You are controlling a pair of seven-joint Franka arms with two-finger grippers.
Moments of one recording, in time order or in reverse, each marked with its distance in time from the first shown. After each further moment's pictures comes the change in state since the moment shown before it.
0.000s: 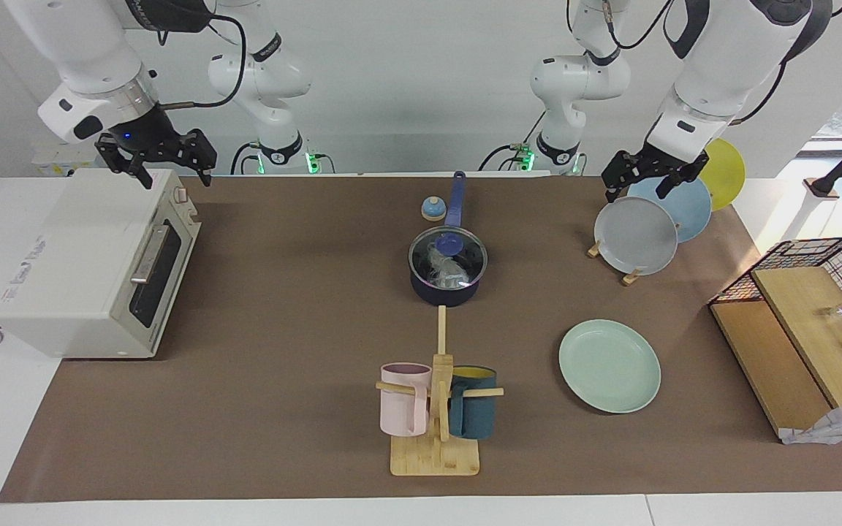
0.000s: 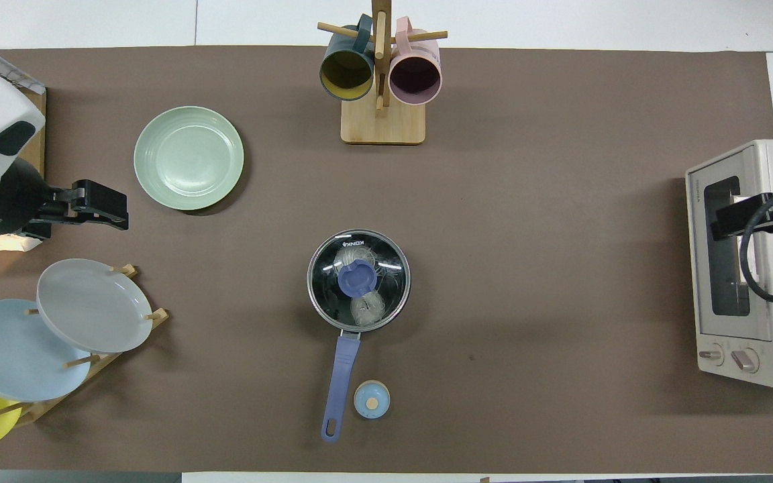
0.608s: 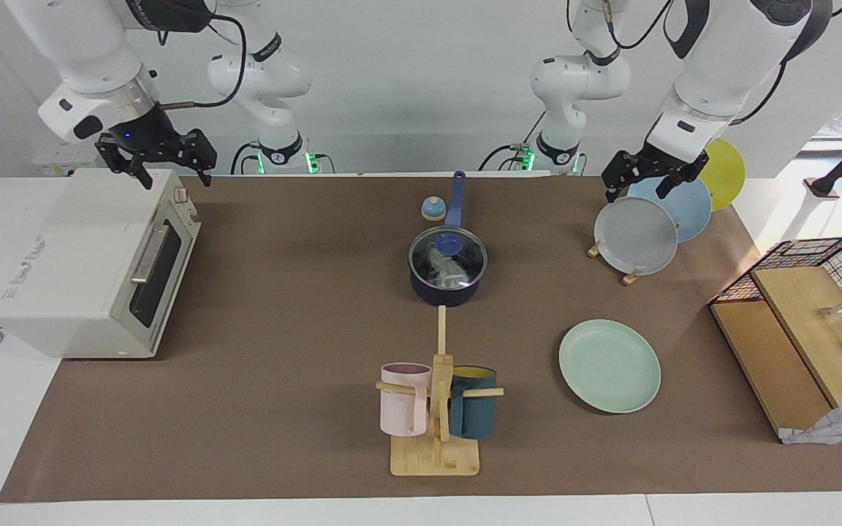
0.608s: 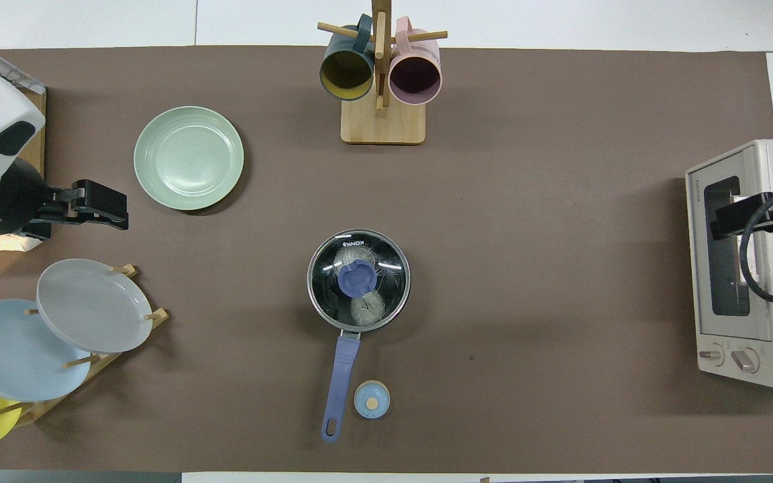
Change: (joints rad) left arm 0.000 0.000 0.000 0.000 0.000 0.000 0.000; right arm 0.000 0.000 0.000 0.000 0.004 0.003 0.009
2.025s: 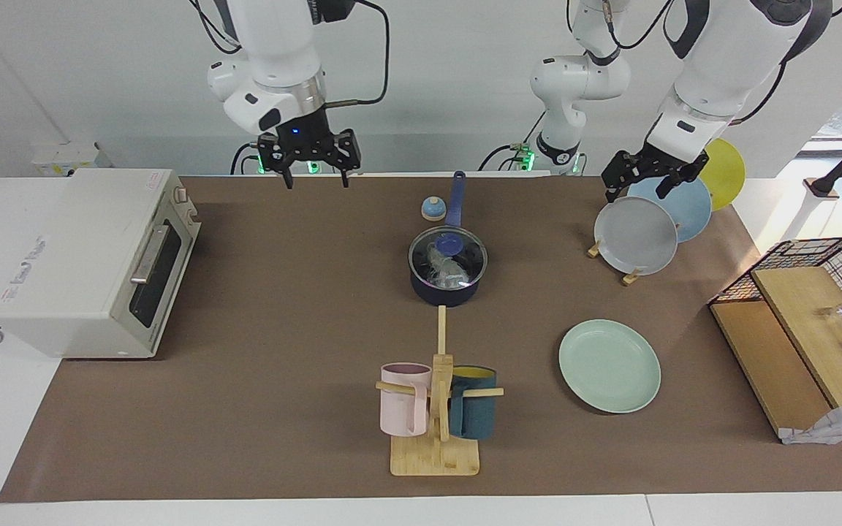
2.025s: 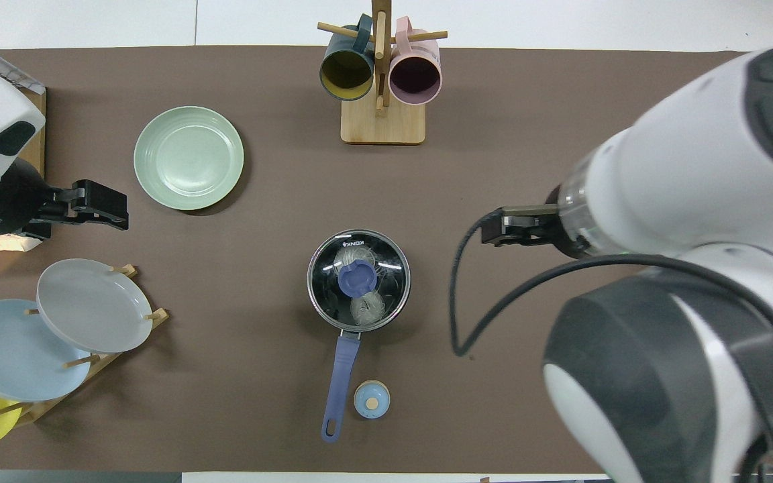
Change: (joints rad) left arm 0.000 0.000 0.000 0.000 0.000 0.000 0.000; right arm 0.412 0.079 0.025 0.032 0.048 0.135 0.519
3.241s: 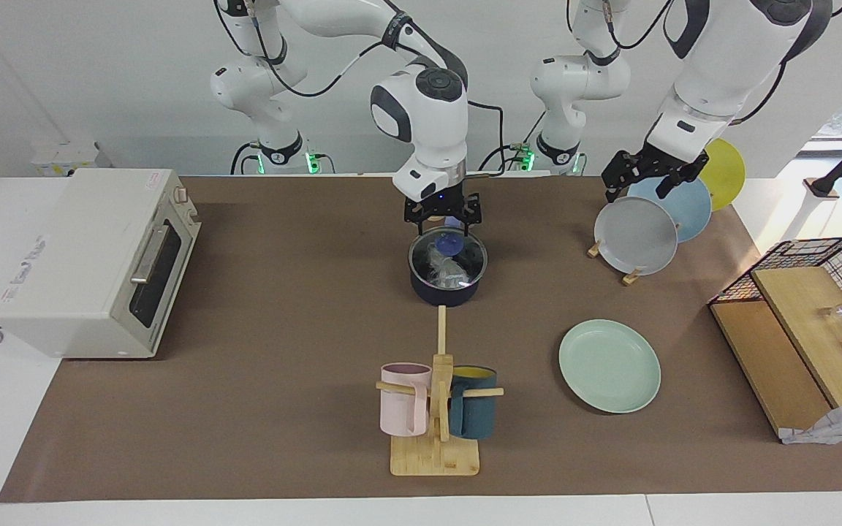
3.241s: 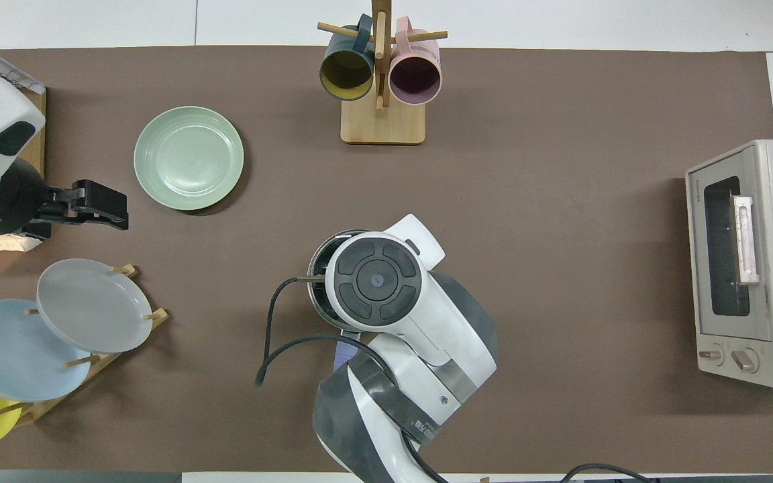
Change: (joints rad) left arm 0.000 0.000 0.000 0.000 0.000 0.000 0.000; right arm 0.297 0.165 0.003 -0.255 -0.005 0.503 0.363
